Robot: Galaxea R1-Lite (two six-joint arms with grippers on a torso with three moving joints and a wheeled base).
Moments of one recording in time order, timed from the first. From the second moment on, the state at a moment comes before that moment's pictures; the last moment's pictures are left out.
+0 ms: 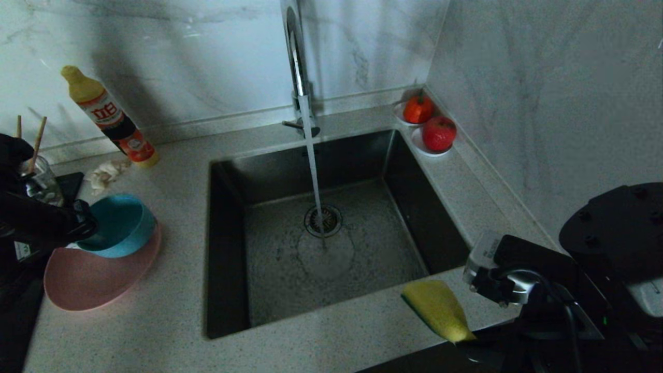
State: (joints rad) left arm 0.42 1.85 -1.47 0.56 -0.21 -0.26; right arm 0.96 1.39 -1.06 0.46 -0.16 0.07
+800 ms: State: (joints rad) left arm 0.23 1.65 -1.71 0.73 -0.20 -0.30; right arm 0.95 1.36 -1.07 0.45 -0.15 0.07
